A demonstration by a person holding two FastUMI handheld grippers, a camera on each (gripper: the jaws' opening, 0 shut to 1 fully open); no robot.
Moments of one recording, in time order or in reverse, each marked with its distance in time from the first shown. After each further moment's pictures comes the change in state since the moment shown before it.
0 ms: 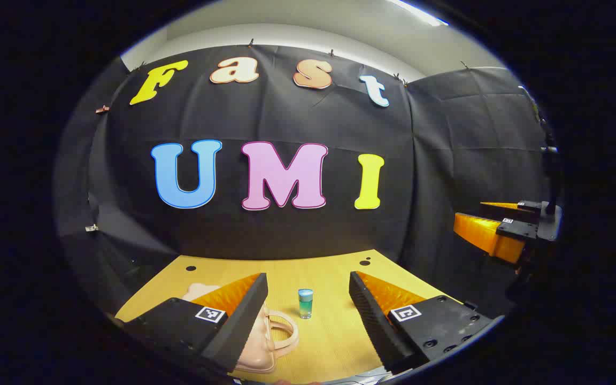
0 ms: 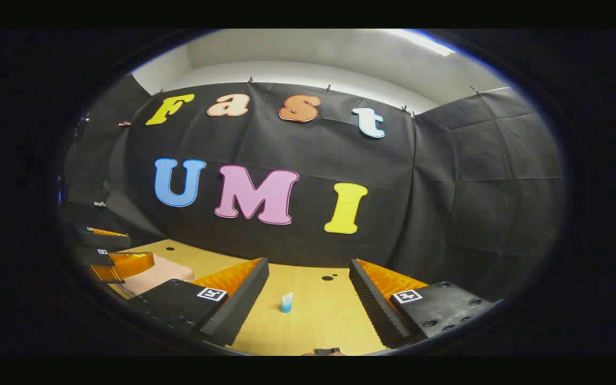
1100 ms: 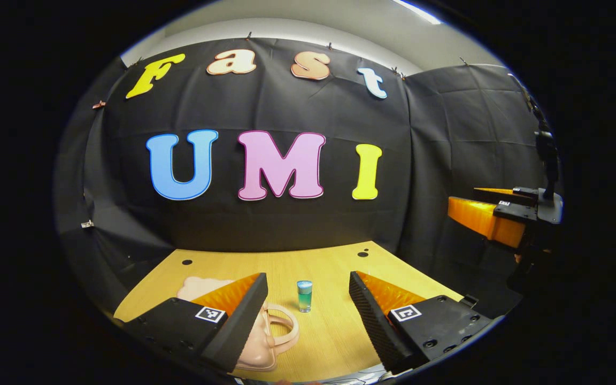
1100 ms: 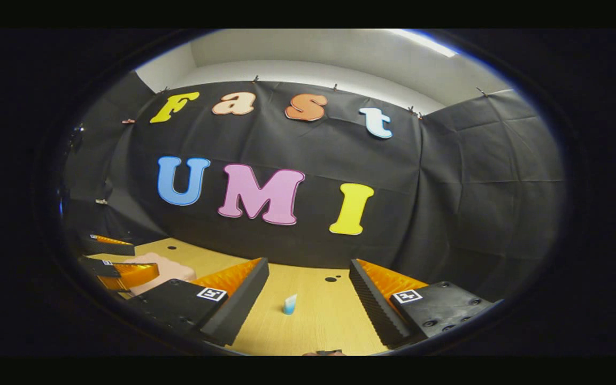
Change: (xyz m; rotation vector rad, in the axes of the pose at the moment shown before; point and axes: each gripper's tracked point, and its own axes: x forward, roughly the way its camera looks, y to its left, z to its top) left arm 0.009 0.008 -0.028 0.019 0.054 -0.018; right arm 0.009 0.005 -0.001 -0.018 0.007 0.030
